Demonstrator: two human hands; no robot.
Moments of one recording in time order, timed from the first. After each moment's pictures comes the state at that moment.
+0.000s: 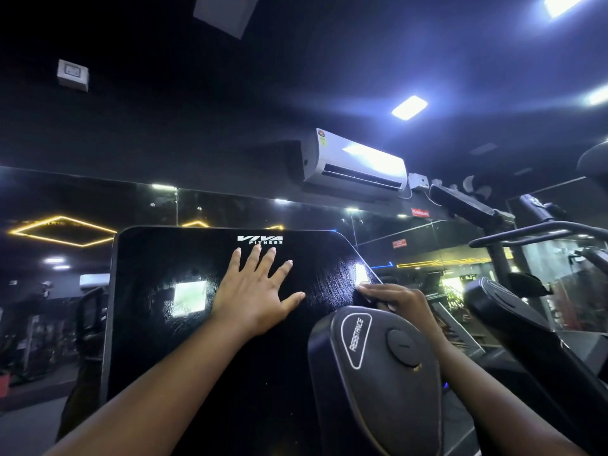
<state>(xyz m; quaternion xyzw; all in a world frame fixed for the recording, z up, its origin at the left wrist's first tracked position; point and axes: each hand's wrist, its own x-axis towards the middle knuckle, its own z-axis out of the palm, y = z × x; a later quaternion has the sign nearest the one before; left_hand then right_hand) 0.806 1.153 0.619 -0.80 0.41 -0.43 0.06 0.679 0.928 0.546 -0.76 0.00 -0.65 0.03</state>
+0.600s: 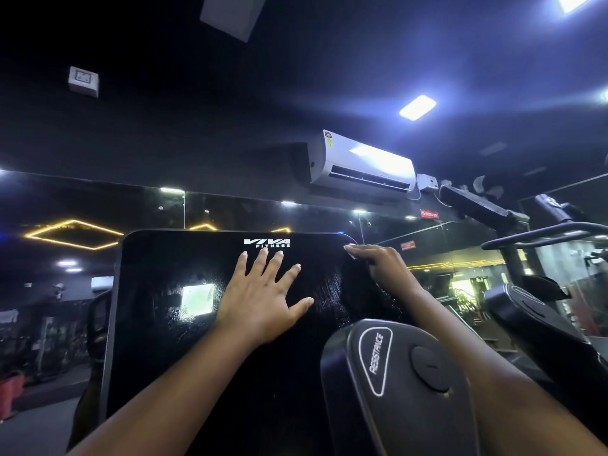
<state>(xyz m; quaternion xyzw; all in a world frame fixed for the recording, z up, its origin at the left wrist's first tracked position) 0.810 1.150 0.617 -0.79 0.42 -0.44 0.06 0.728 0.892 0.628 -0.79 0.07 -0.61 0.01</state>
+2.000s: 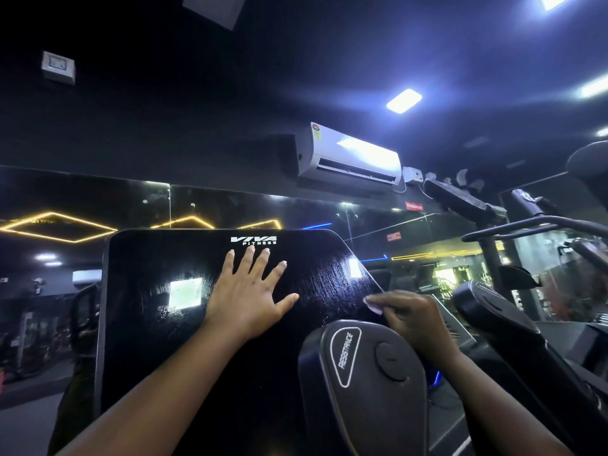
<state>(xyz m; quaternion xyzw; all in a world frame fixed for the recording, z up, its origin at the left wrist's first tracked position) 0.810 1.150 0.617 -0.80 0.41 -0.44 0.05 0.664 0.929 0.537 -0.73 0.02 -0.68 0.01</state>
